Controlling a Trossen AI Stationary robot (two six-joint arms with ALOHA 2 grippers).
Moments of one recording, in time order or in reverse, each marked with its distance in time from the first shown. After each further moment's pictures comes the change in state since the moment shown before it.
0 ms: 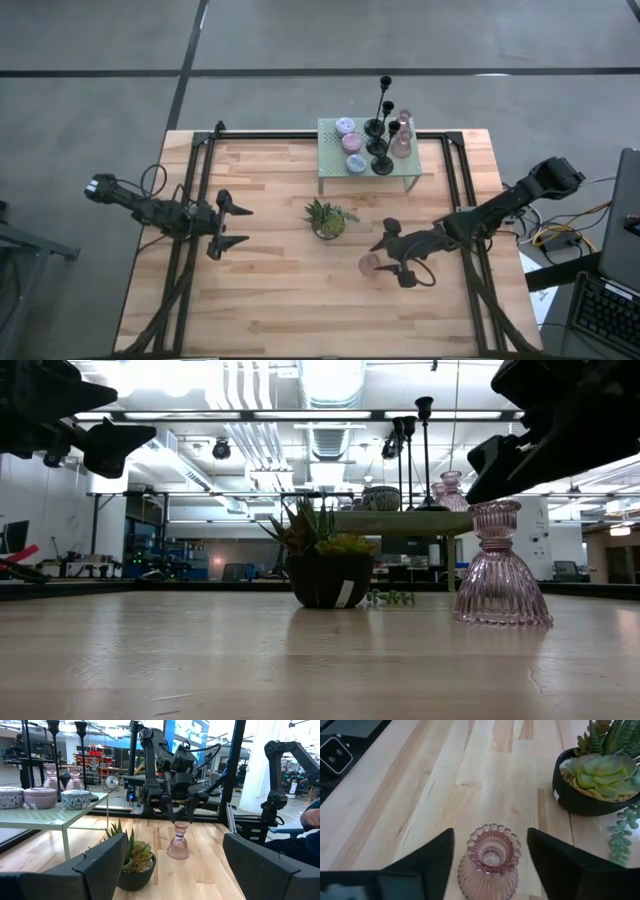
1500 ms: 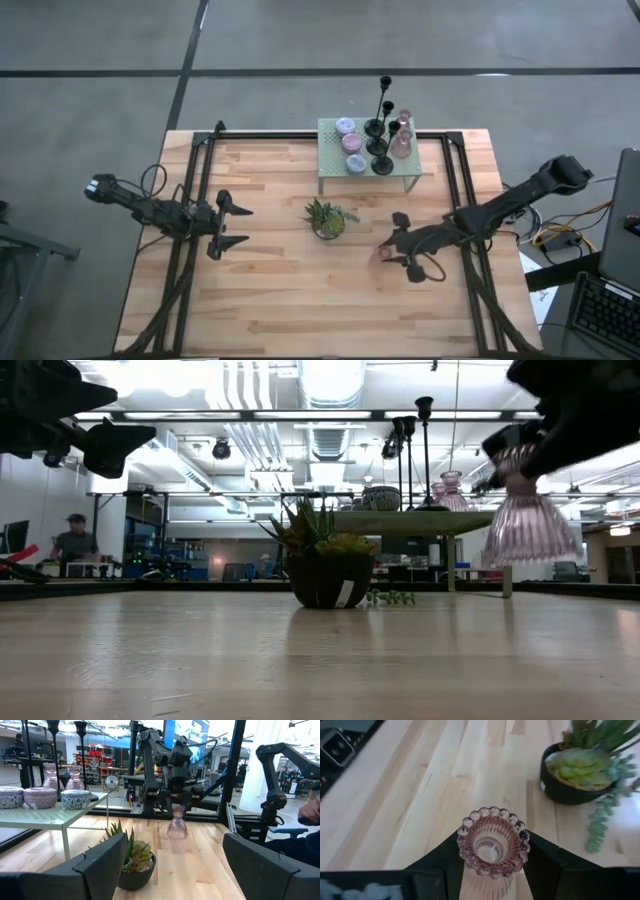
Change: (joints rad) left arm 0.000 0.000 0.001 -0.001 0.000 0.000; right arm 0.000 -0.133 0.000 -0.164 0.008 -0.001
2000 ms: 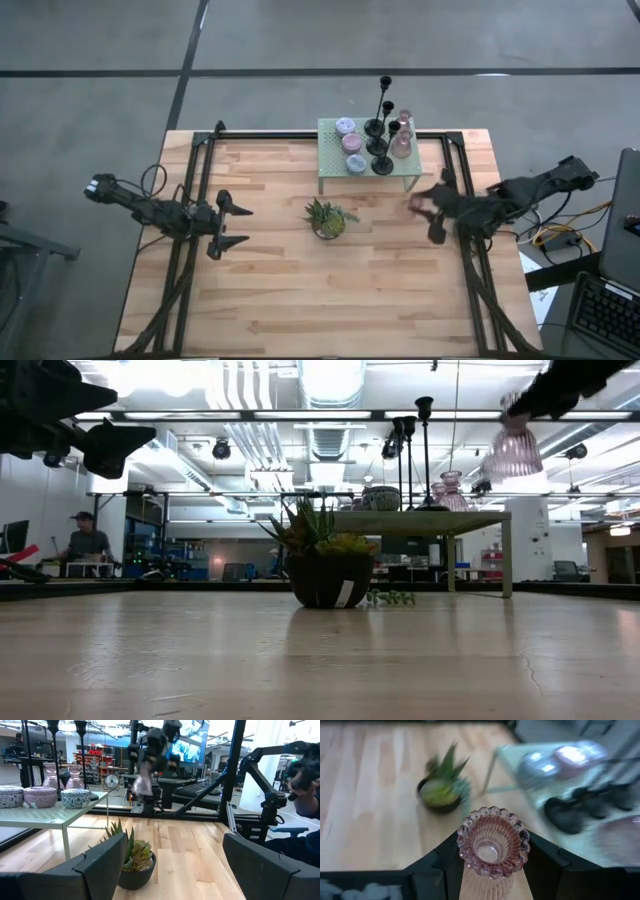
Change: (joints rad) left arm 0.000 0.000 0.000 -0.004 0.000 0.000; right arm -0.003 -0.415 0.228 -0.669 0.452 0.159
